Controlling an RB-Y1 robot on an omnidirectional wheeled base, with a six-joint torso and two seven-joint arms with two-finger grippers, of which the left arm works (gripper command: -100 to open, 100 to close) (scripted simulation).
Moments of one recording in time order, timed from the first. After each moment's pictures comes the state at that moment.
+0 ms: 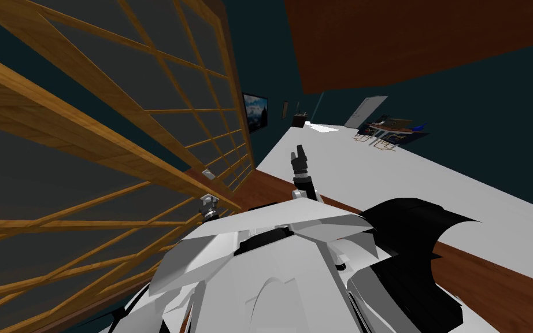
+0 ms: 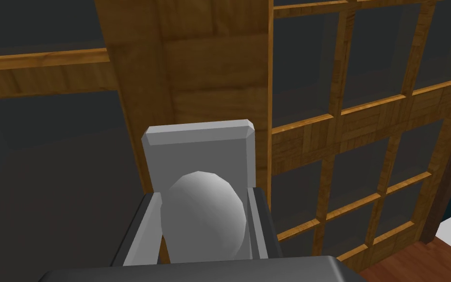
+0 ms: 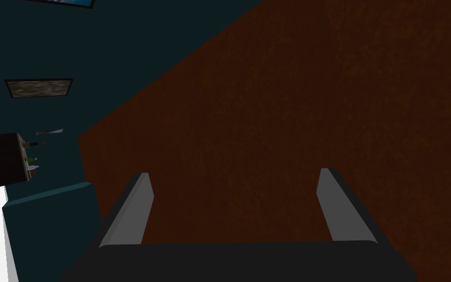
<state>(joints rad) 0.12 0.32 -0.10 -0.78 0.77 -0.91 1.39</state>
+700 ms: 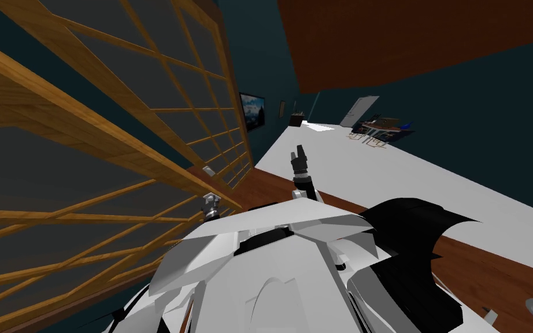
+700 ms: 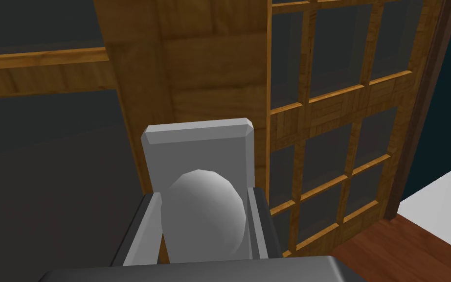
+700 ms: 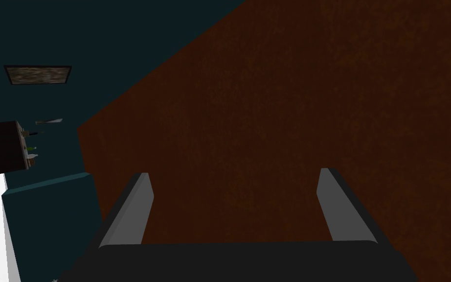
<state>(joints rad) 0.13 0.34 -0.15 -0.81 0.74 -0.90 1.41</state>
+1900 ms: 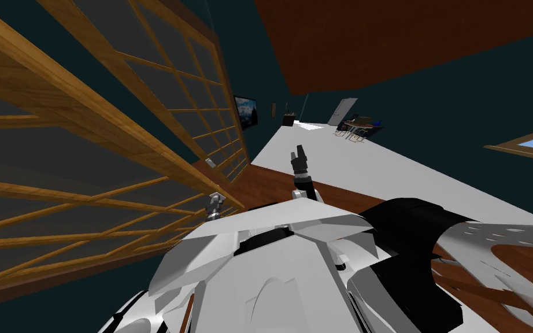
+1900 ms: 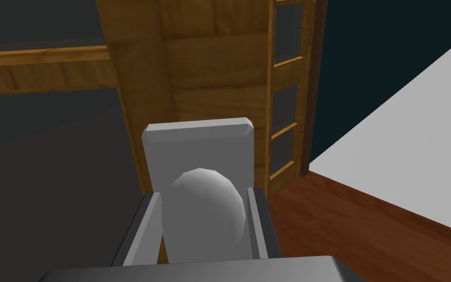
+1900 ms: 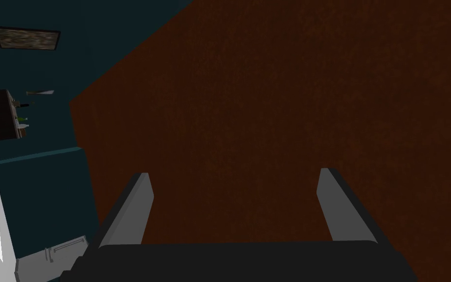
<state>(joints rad) 0.18 0.41 -0.29 -0.85 0.66 -0.93 1.52</state>
